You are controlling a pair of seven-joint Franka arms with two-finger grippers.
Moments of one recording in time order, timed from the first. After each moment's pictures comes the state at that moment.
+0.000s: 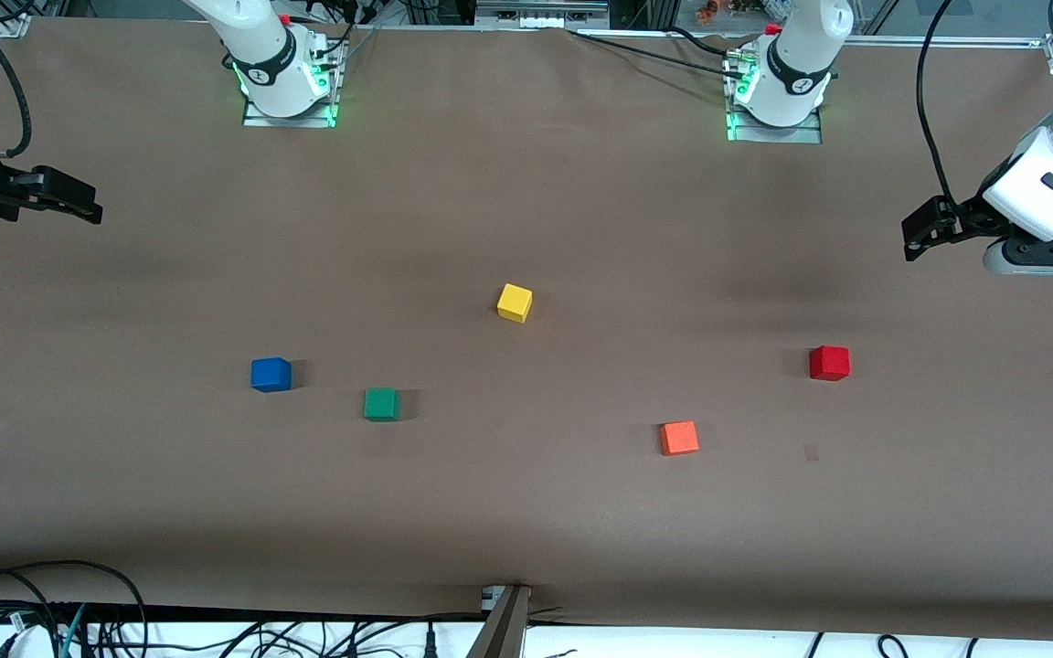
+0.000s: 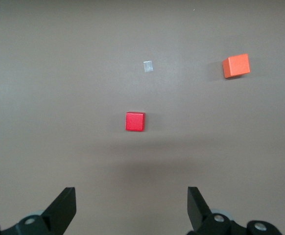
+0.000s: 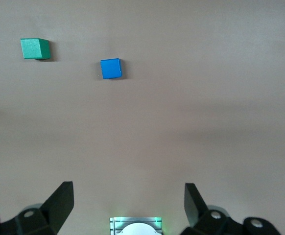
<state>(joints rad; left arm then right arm) 0.00 0.01 -0.07 -1.66 0.07 1.68 -0.04 0.12 0.13 -0.11 -1.40 -0.01 1.38 0.01</state>
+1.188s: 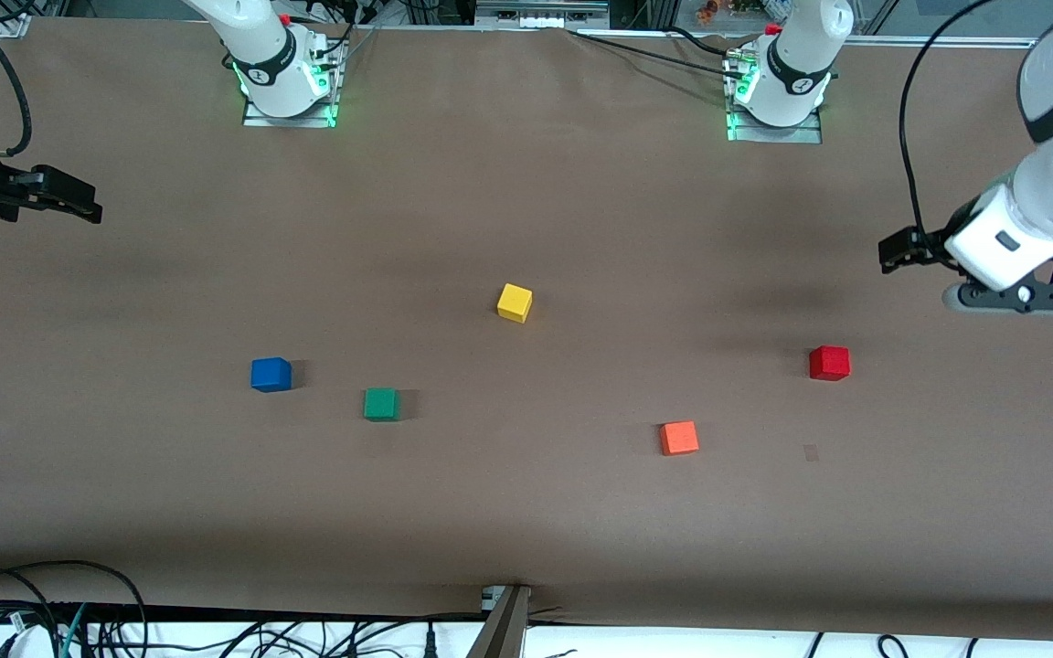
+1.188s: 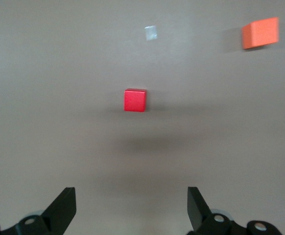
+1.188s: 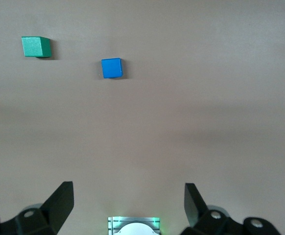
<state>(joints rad) 0.02 0.16 -0.06 -1.65 0.07 1.64 -0.04 0.12 0.13 -0.11 -1.40 -0.01 1.38 0.00</state>
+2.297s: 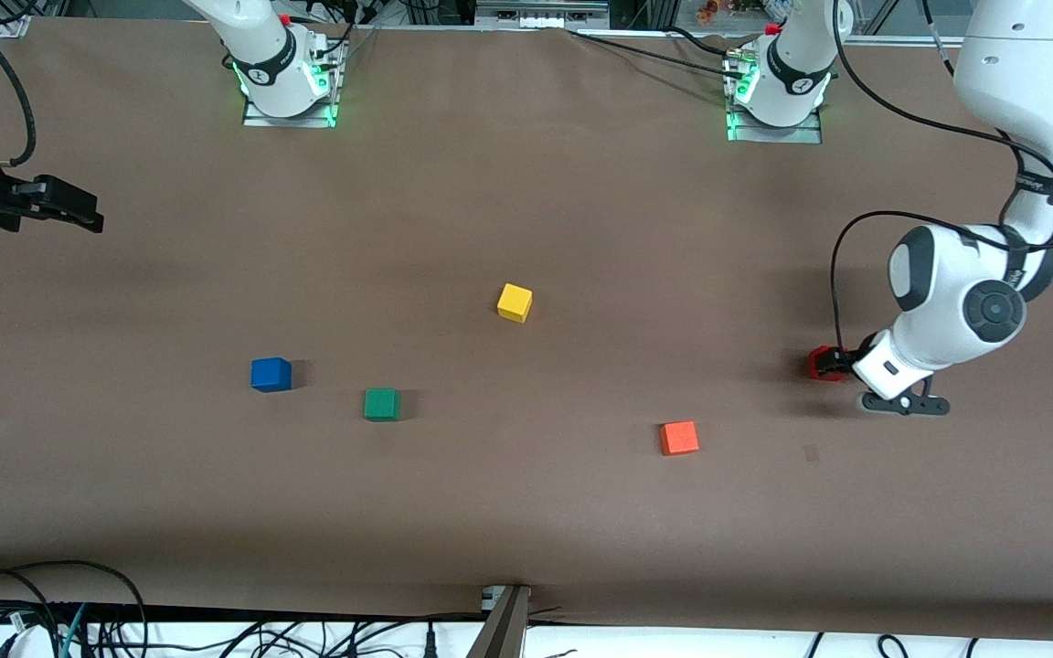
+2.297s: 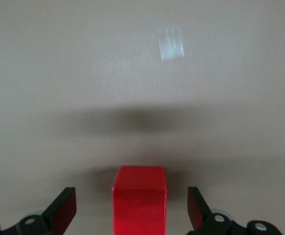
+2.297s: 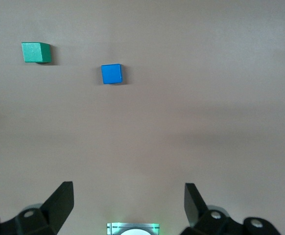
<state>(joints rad) 0.10 0.50 -0.06 -1.94 0.07 2.38 0.05 0.12 0.14 -0.11 -1.40 -0.01 1.41 -0.01</state>
